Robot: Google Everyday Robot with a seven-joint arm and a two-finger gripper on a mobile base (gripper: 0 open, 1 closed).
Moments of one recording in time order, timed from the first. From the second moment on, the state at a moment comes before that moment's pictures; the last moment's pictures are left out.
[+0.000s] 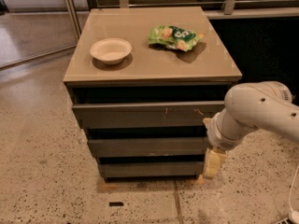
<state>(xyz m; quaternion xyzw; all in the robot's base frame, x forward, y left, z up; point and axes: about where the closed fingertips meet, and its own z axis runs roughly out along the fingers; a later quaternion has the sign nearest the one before) 0.482 -0.187 0.671 -0.64 0.76 0.01 0.13</state>
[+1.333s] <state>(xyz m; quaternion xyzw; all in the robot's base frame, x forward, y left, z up) 0.498 -0.186 0.514 -0.67 0.73 0.05 0.14</state>
